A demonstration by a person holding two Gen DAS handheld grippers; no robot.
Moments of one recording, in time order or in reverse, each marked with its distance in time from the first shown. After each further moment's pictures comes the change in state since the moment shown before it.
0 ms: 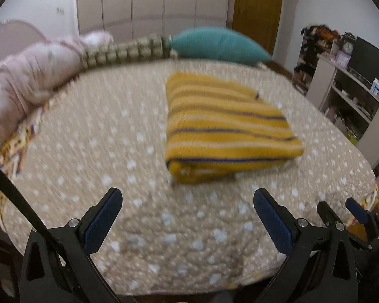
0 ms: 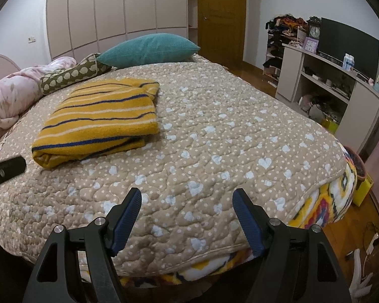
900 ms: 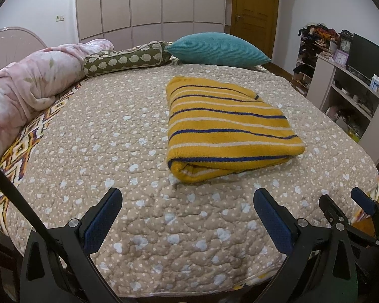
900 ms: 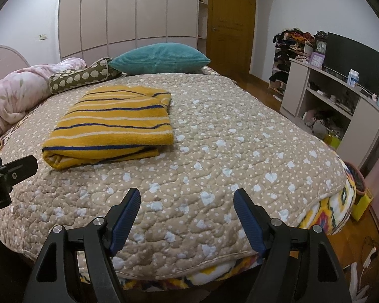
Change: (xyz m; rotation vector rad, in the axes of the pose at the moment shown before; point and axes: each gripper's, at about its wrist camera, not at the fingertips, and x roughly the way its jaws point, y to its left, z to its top) left arm 0.003 -0.003 -0.005 0.019 -0.006 0.012; right arm -0.011 0.014 0.003 -0.057 -0.056 0.012
